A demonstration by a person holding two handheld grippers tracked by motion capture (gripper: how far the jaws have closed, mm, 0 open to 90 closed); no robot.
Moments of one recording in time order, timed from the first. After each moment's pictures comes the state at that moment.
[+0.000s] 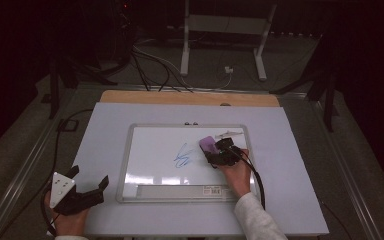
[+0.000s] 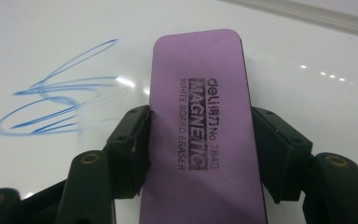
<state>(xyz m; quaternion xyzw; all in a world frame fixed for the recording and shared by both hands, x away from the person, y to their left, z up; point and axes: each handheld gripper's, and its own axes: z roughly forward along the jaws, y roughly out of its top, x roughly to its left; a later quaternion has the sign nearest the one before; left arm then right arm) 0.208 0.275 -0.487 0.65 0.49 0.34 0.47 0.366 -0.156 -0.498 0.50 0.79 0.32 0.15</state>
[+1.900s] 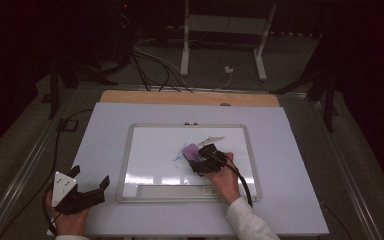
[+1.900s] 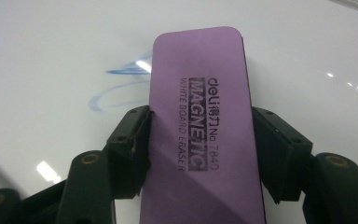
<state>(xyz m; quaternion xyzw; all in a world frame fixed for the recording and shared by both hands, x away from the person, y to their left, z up) 0.211 0.274 -0.489 0.66 0.49 0.34 0.47 0.345 -0.108 -0.494 0.43 0.84 0.31 0.12</state>
